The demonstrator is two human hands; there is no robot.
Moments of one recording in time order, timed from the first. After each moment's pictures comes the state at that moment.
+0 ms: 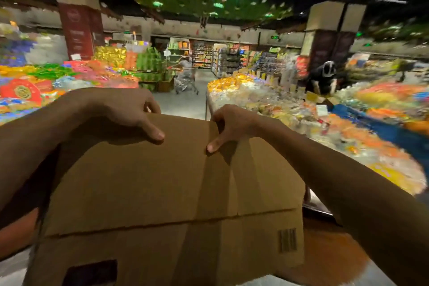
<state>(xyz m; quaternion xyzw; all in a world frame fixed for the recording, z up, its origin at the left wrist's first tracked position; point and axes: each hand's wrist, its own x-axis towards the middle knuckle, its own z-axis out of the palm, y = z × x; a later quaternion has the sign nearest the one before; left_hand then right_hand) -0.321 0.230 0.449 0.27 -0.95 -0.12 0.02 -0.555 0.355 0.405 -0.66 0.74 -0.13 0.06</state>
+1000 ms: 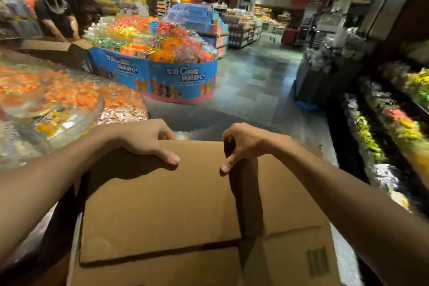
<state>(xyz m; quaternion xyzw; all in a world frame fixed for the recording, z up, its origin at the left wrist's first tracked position) -1.132 0.835 0.305 -0.29 -0.92 -0.17 -0.20 -1.098 1.097 0.294 -0.15 0.97 -0.13 0.12</state>
